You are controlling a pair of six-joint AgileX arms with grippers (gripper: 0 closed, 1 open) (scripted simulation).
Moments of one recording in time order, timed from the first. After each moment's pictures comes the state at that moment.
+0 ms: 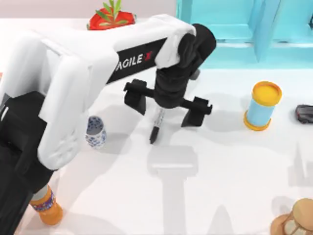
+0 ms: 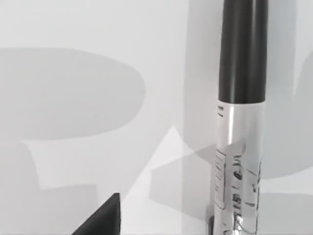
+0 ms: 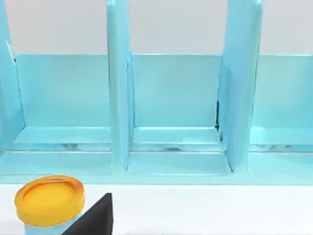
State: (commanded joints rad) left arm -0.66 2.55 2.05 -1.04 -0.17 -0.35; right arm 0.00 0.00 0.00 0.00 0.00 0.00
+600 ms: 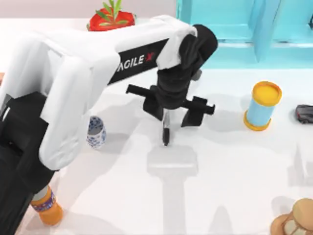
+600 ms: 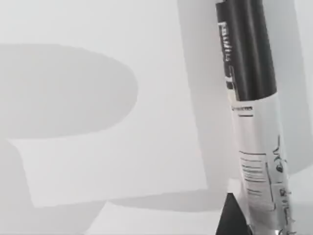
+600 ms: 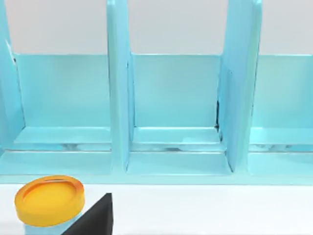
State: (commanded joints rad) left arm -0.66 2.55 2.05 -1.04 -0.17 -0.35; right arm 0.00 0.00 0.00 0.00 0.00 0.00
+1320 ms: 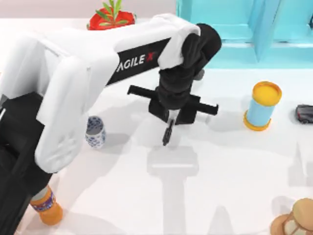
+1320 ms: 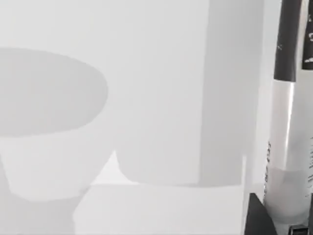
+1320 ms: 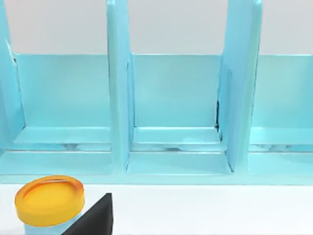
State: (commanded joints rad) left arm -0.71 2.44 2.03 -1.06 -0.12 -0.39; right arm 0.00 0.00 0.00 0.00 0.00 0.00
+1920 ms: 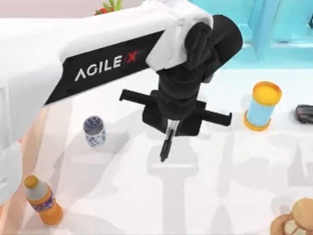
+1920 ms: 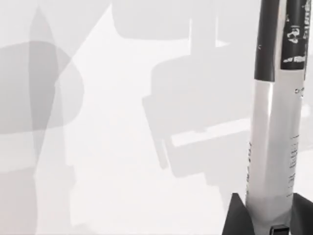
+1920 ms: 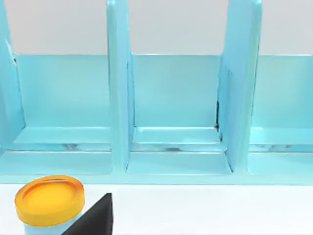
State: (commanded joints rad) left arm -0.84 2.09 1.79 -1.20 -0.13 -0.53; right arm 0.00 0.00 0.00 0.00 0.00 0.00
